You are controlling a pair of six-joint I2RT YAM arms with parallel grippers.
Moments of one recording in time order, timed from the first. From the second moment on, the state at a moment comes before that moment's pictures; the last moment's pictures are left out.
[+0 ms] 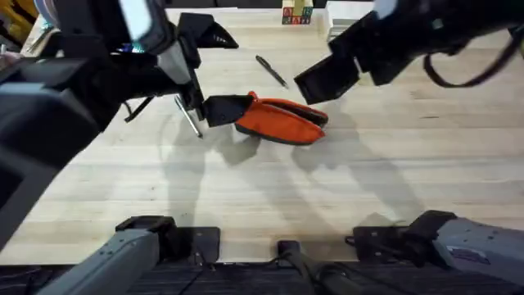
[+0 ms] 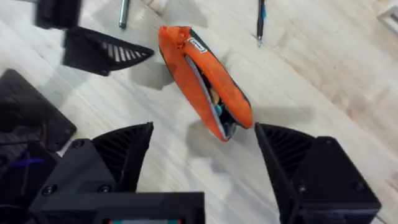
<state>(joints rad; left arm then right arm) 0.00 1.14 0.80 -0.40 0.95 0.98 0.57 1.32 1.53 -1.19 -0.14 -0.07</state>
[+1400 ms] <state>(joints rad) 0.00 0.77 0.80 -0.85 0.76 0.79 0.57 1.56 1.30 -0.93 -0.21 -0.43</state>
